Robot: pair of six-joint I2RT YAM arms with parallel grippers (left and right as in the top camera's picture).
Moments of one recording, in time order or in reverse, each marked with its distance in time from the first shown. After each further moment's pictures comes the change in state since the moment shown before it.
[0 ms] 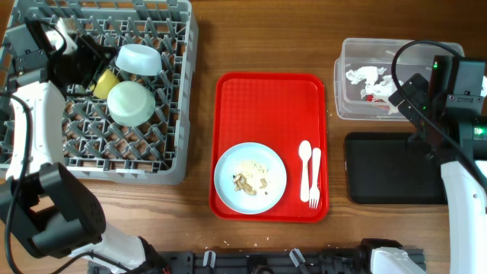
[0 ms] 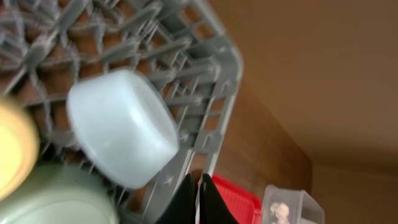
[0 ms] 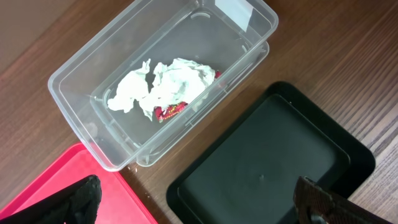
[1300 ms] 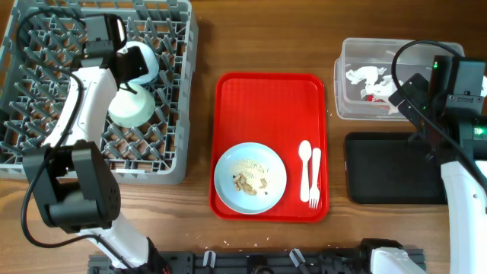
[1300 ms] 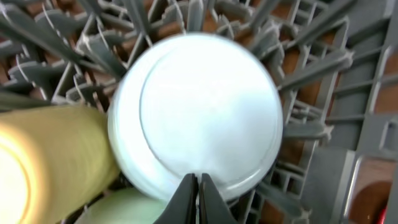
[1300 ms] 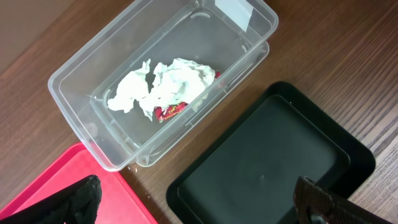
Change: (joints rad) left arm -0.261 0.107 0.002 -0.074 -0.702 0.332; right arm 0.000 0.000 0.000 0.000 0.000 0.000
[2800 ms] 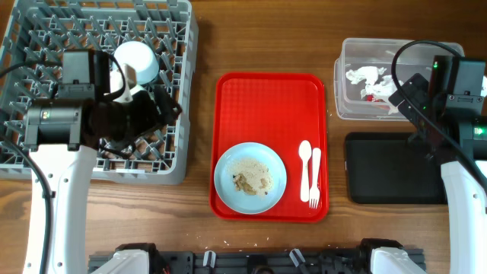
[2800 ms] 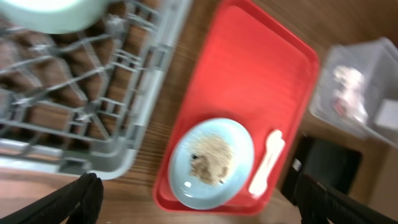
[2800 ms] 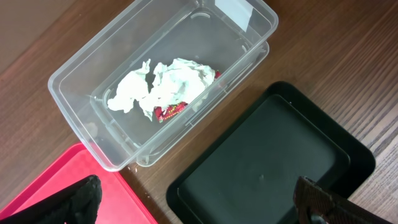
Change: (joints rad) left arm -0.087 -0.559 -0.003 -0.731 0.367 -0.250; right arm 0.000 0.000 0.000 0.000 0.000 0.000
